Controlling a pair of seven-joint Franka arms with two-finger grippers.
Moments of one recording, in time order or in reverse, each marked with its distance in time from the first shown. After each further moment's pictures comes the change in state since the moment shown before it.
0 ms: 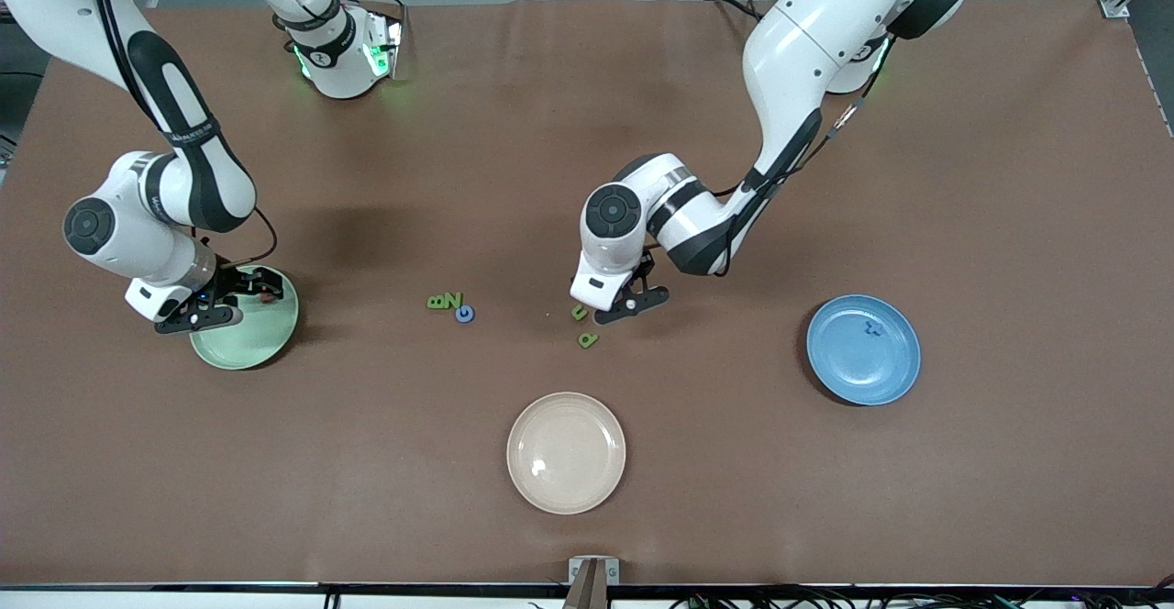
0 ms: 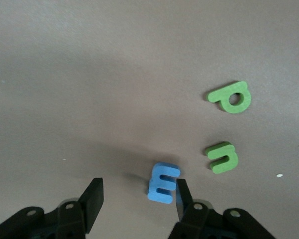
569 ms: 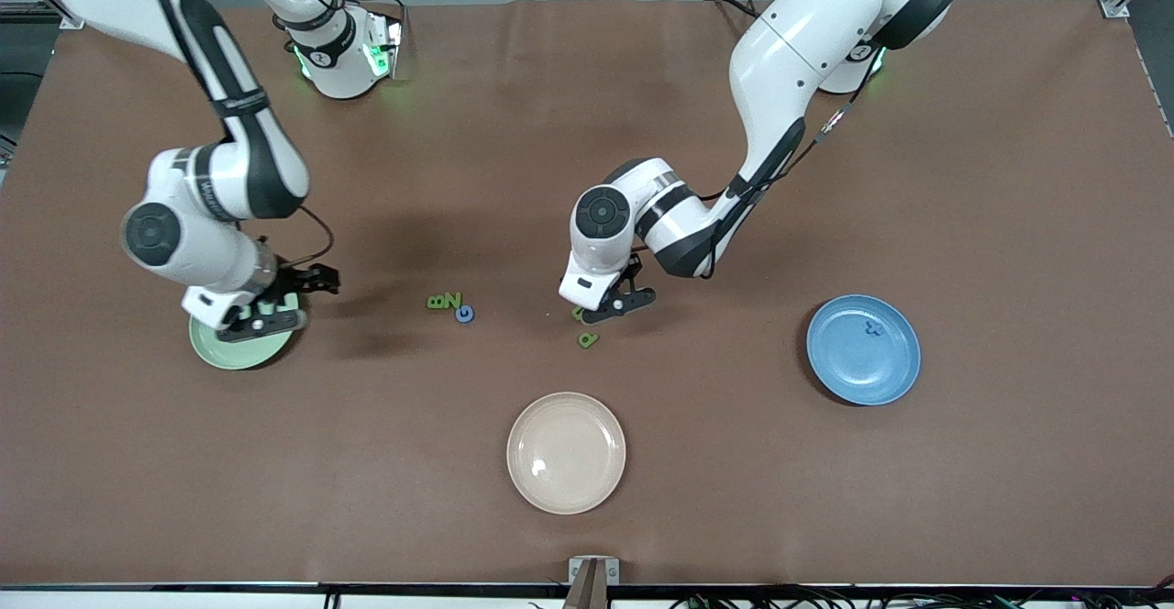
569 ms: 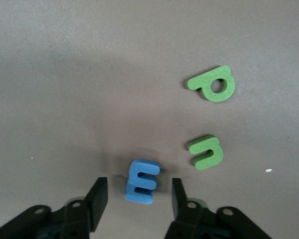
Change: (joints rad) left arm -0.025 0.040 0.008 0.030 0.000 0.036 0.000; right arm 0.267 -0.042 0.016 0.097 0.000 -0.173 0.220
